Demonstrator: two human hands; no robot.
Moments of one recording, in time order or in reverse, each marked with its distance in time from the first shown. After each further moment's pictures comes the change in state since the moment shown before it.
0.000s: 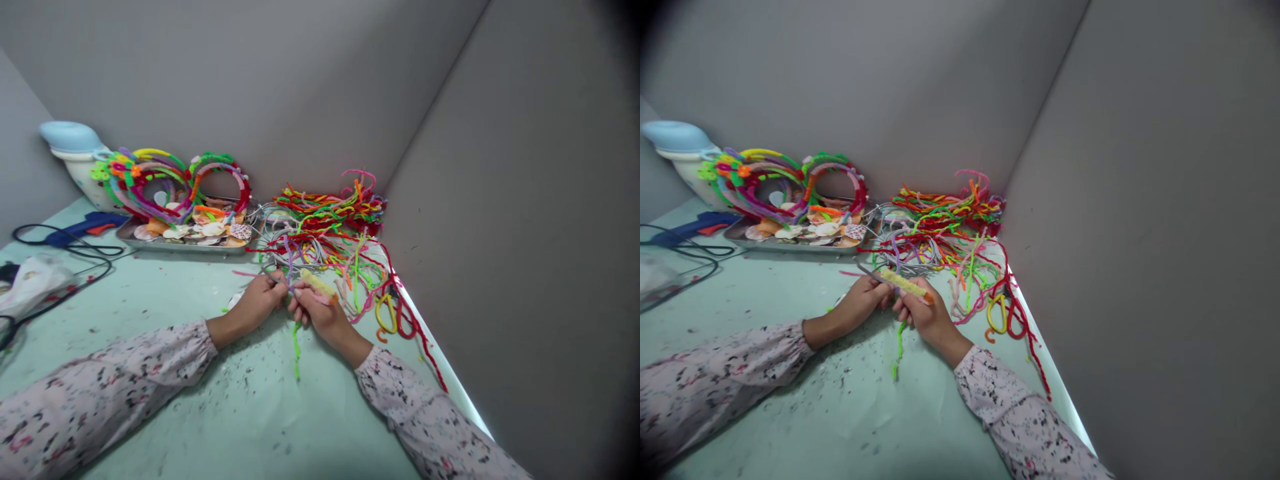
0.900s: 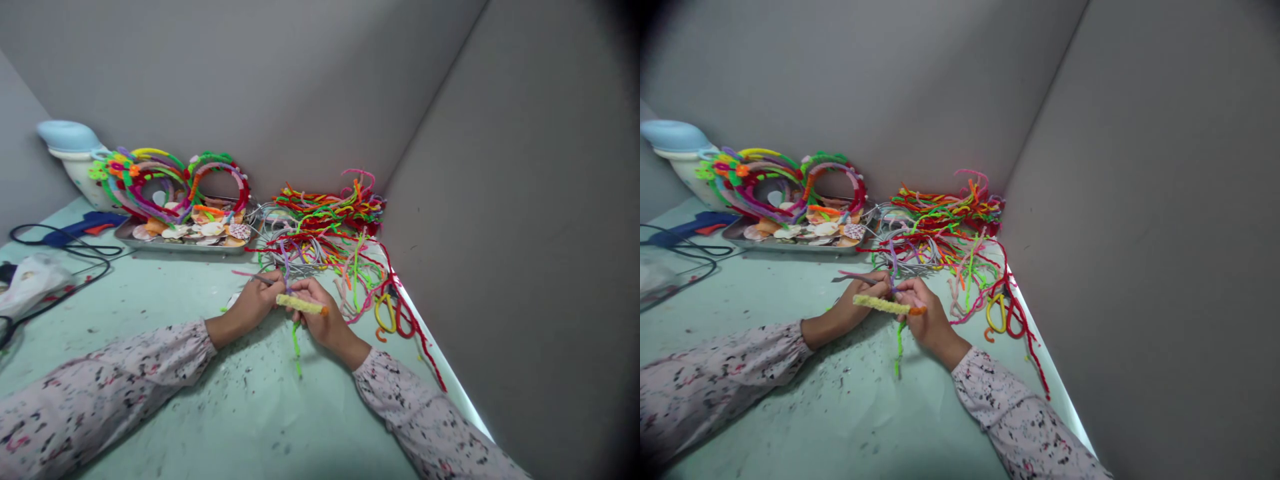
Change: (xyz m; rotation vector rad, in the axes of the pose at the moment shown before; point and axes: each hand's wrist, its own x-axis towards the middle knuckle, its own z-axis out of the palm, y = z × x) left_hand -0.005 0.012 -0.001 -0.054 -0.003 -0.001; right_hand -0.003 0.009 0.001 -0.123 0.005 -0.133
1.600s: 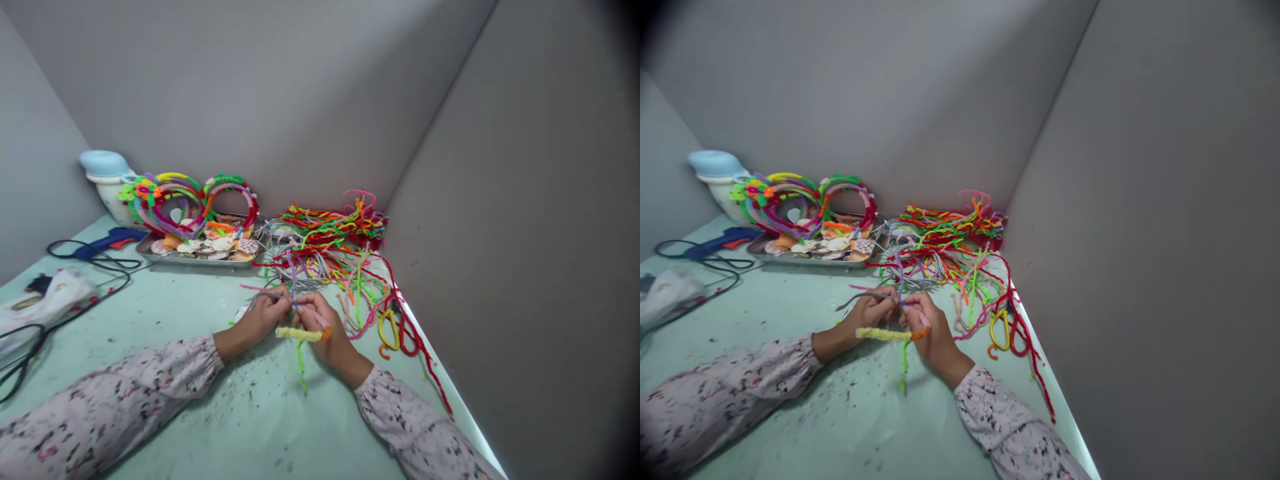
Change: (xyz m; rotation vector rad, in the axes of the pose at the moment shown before) left_hand 0.000 -0.005 -0.004 0.092 -0.031 -0.005; right_hand -0.001 -0.006 0.000 -0.076 0.044 0.003
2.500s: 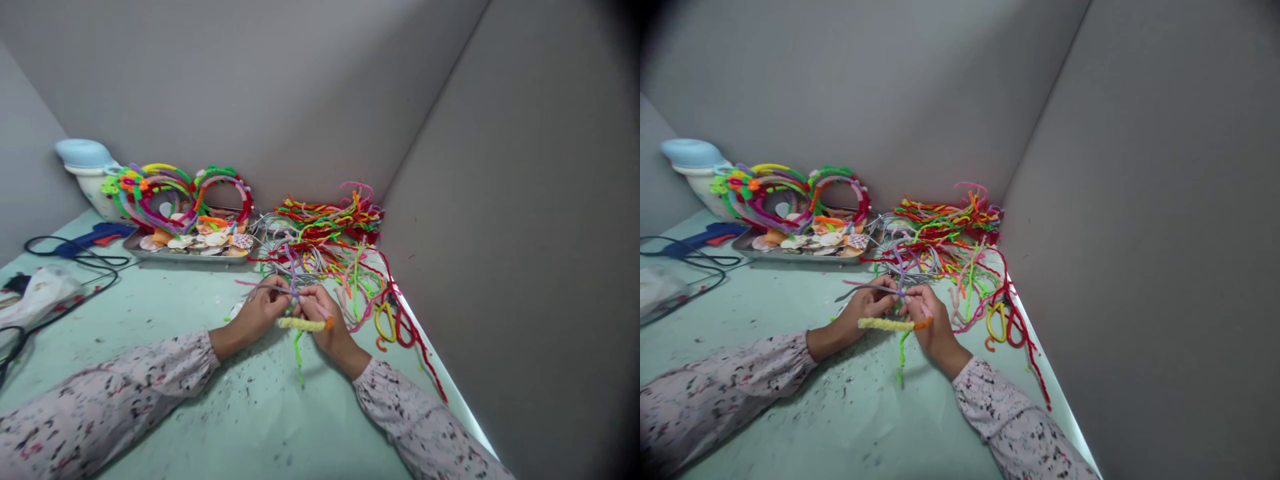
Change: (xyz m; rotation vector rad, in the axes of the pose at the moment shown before) left_hand 0.001 -0.001 0.005 -0.032 0.069 0.002; right_hand 0.003 0.000 0.001 0.135 0.083 0.044
